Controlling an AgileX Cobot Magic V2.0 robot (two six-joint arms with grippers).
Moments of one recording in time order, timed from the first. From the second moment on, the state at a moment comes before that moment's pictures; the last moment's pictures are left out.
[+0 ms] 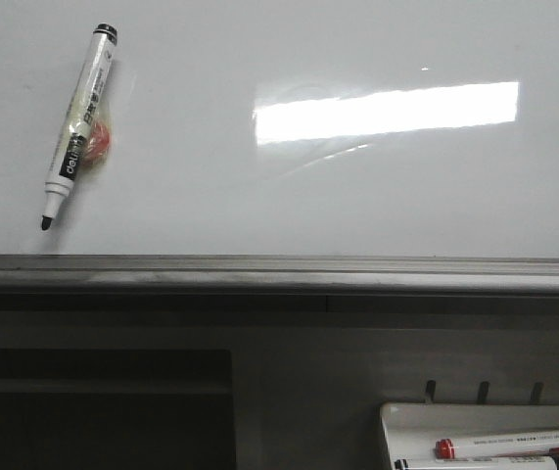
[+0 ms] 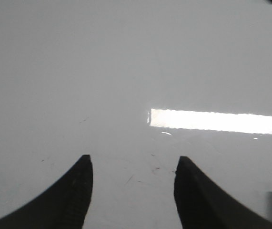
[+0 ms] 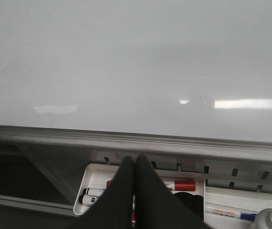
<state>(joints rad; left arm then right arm) 0.00 0.17 -0.28 -0.08 0.05 -0.06 0.01 0.19 -0.36 0.33 0.66 -0.16</state>
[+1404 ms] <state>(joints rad) -0.63 1.20 -0.41 -0.14 -0.34 -0.05 0.02 0.20 -0.47 0.62 0.67 -0.54</state>
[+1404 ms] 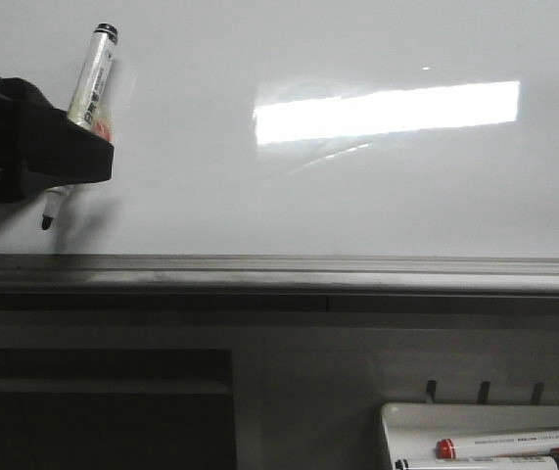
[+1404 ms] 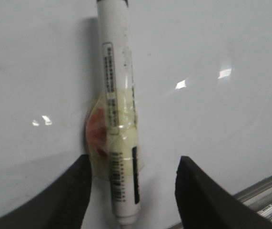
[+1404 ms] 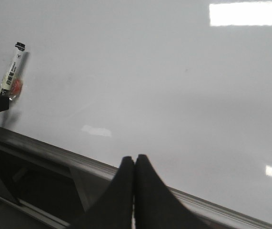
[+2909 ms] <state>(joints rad) -0.93 0.84 -0.40 0.36 0.06 -0.05 0.75 0.79 -0.73 0.54 0.65 -0.59</state>
